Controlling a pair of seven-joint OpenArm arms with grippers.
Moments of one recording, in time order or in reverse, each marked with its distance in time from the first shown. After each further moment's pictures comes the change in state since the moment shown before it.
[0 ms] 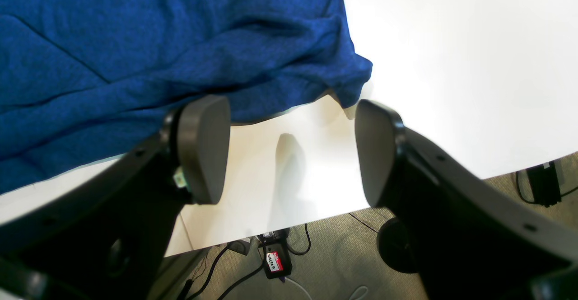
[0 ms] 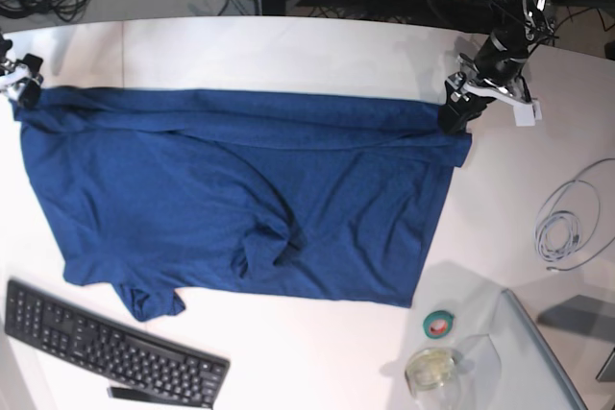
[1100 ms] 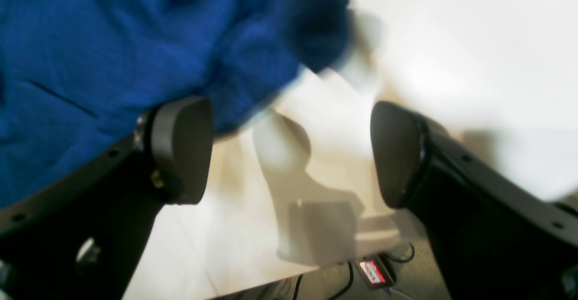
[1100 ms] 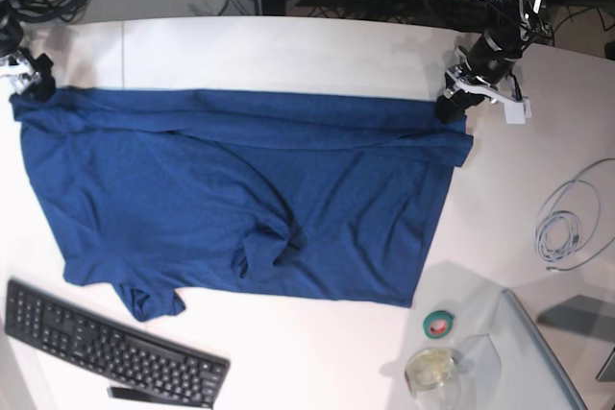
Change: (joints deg) left arm -1.1 -0.8 0.5 -4.1 0.4 -0.8 0.9; right arm 13.2 -2.1 18.5 -26.3 0.5 11.8 0.3
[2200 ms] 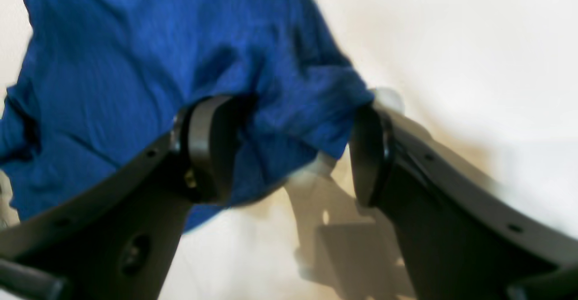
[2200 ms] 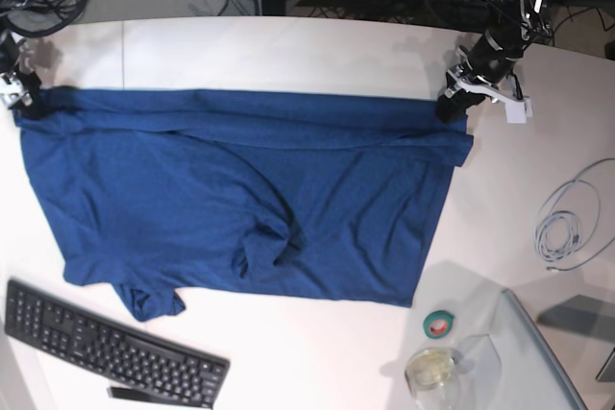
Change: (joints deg) left arm 0.1 -0.1 0.0 0.0 -0.2 0.0 0.0; right arm 4.0 4.0 0.1 -11.2 0.8 0.4 8.6
